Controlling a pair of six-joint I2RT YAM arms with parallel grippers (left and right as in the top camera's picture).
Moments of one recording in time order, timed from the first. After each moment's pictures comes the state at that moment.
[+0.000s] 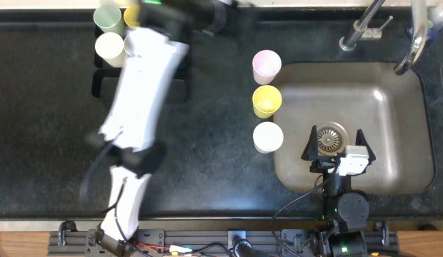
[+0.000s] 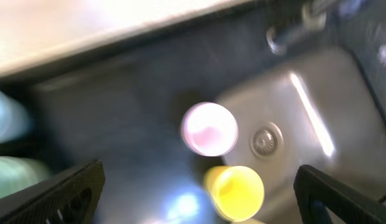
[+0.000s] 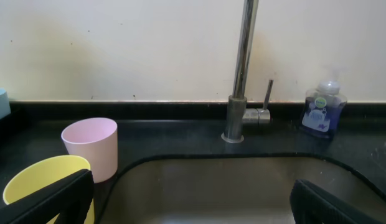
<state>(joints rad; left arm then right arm) -0.53 2.35 2.86 -1.41 0.19 -0.21 0.14 0.01 0.02 0.00 0.23 0.01</state>
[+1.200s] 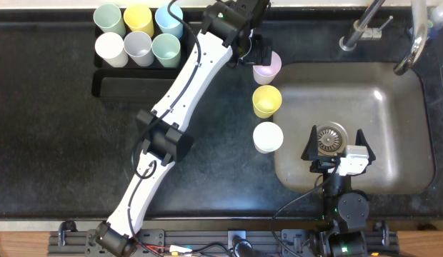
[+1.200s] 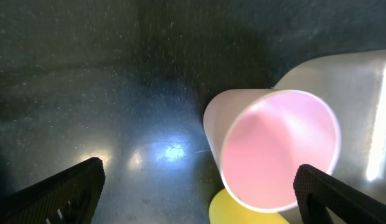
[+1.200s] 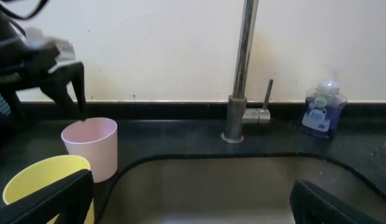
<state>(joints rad) -0.58 2.65 2.88 -1.45 0.07 -0.53 0.14 0.01 0.02 0.00 0.23 0.01</state>
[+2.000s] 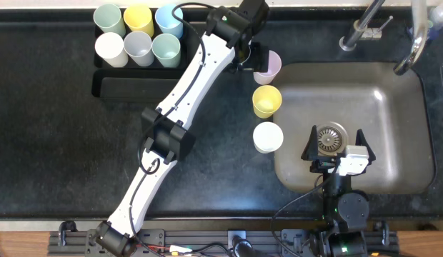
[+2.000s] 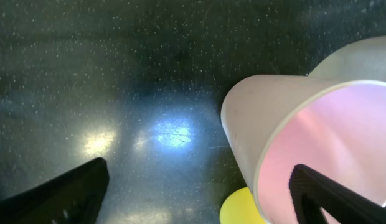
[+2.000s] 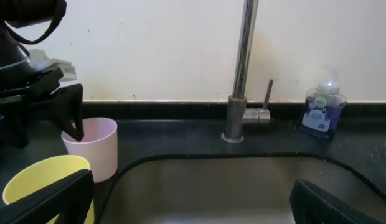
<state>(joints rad) -0.58 2.69 2.88 -1.49 0.08 -0.56 0.14 0.01 0.02 0.00 0.23 0.01</state>
